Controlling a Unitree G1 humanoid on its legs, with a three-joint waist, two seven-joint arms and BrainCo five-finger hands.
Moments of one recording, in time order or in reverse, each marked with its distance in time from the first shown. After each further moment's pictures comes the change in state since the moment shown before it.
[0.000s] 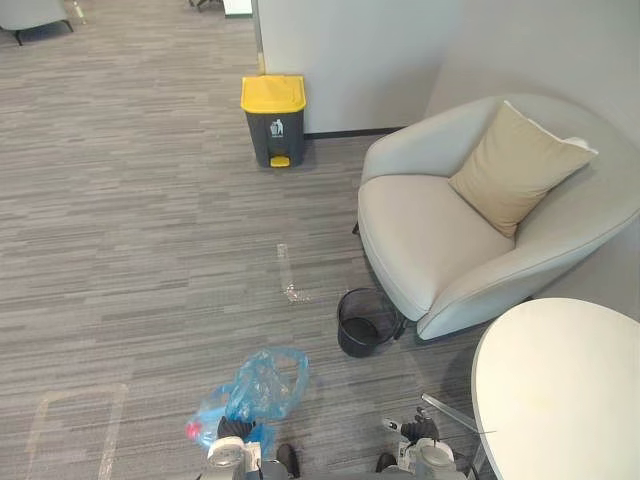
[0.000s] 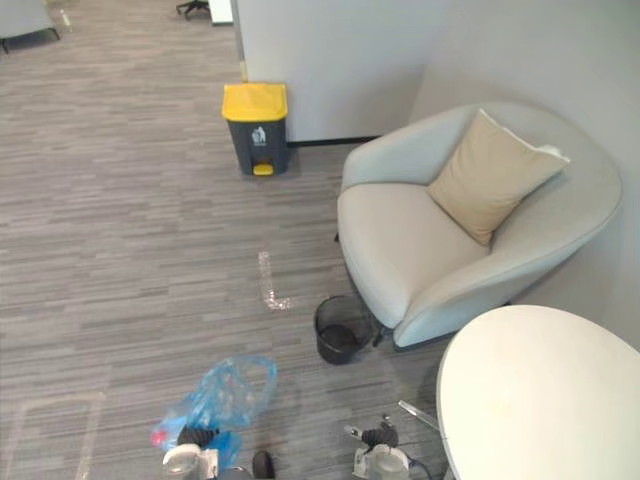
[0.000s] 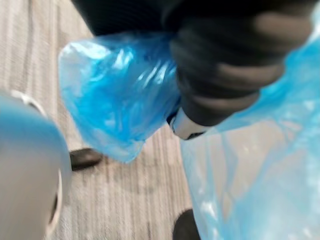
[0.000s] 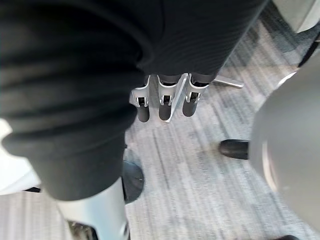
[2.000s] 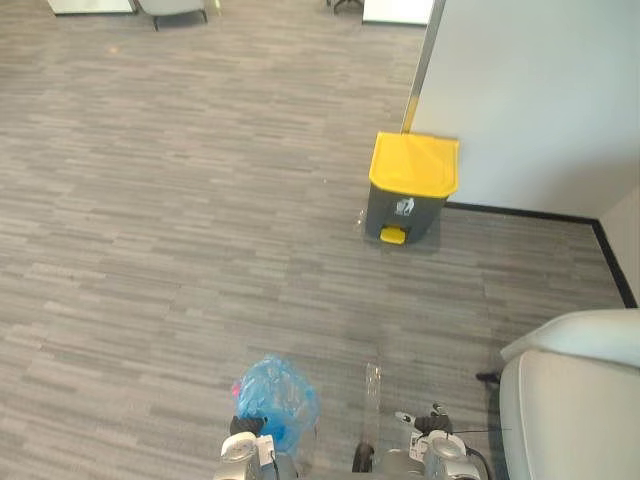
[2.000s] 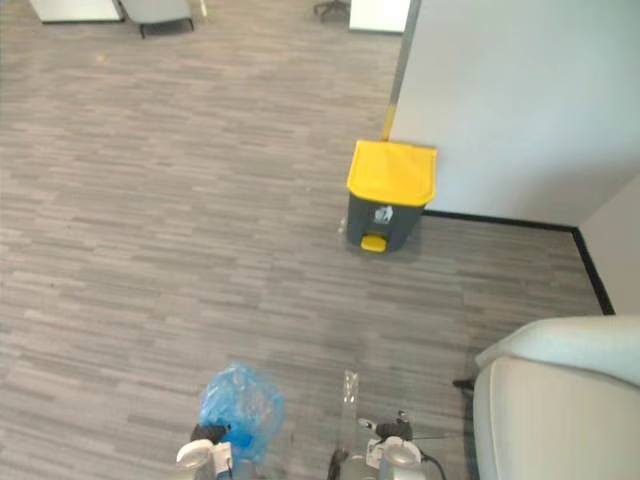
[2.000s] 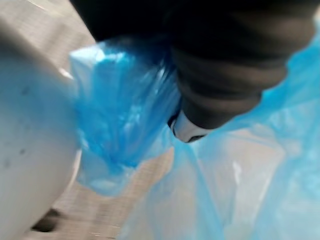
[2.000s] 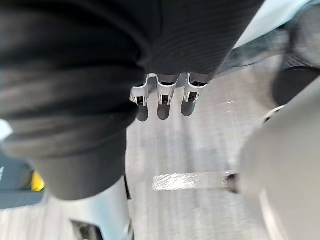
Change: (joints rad) left arm -0.041 -0.107 0.113 -0.050 0.006 -0.004 -0.004; right arm -0.028 0.014 -0.043 -0.024 -0.011 0.028 -0.013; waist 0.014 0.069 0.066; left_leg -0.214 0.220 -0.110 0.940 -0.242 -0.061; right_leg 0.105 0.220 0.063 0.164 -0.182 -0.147
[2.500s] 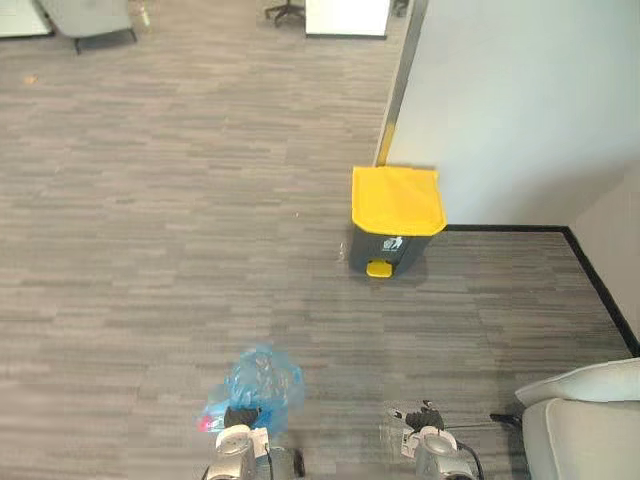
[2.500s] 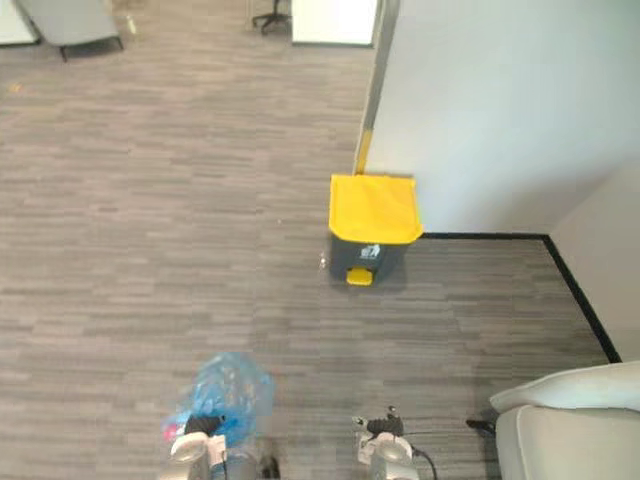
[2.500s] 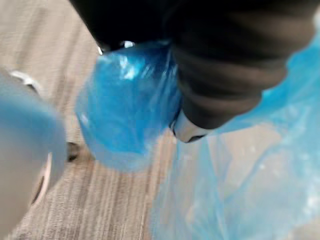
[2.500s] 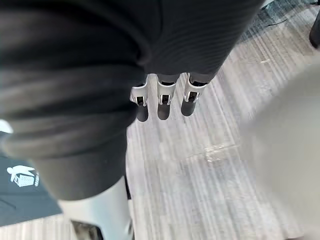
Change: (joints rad) left arm -0.007 0.022 -0.051 0.040 -0.002 0.010 0.005; right arm 0.035 -0.005 -0.014 -0.045 -0.002 0.007 -0.001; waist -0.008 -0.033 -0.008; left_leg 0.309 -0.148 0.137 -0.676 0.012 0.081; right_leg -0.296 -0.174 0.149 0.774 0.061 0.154
